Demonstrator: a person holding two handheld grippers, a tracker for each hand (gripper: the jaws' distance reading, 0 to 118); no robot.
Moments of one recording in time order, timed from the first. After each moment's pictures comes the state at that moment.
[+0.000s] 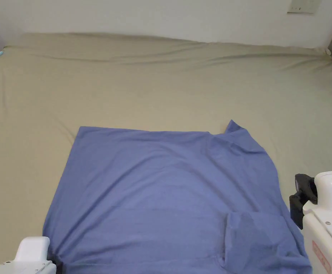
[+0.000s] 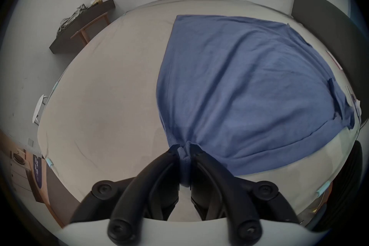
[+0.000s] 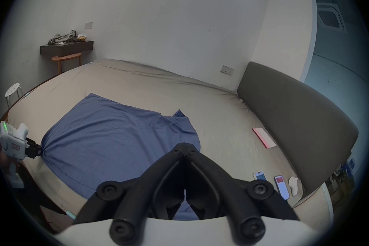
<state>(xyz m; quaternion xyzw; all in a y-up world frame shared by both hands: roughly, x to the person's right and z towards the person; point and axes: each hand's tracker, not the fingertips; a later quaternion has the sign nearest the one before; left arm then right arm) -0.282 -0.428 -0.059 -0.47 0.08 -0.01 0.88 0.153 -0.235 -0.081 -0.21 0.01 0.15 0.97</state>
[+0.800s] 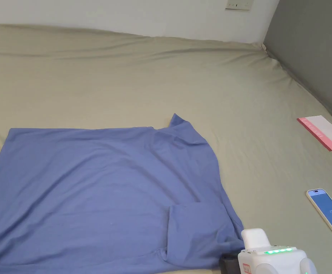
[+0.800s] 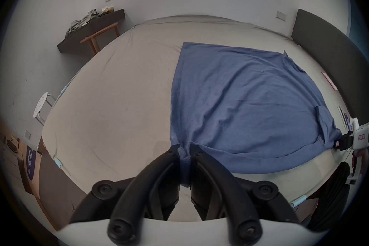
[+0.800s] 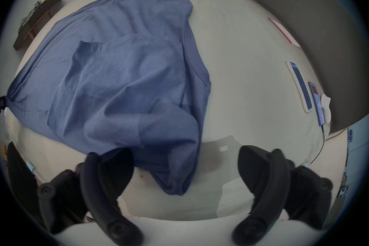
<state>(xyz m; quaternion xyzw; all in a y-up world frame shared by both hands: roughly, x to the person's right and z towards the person) -0.275 -0.370 -0.044 -0.42 0.10 0.03 0.90 0.258 -0.432 -0.113 -0.54 -0.02 0.07 0.84</state>
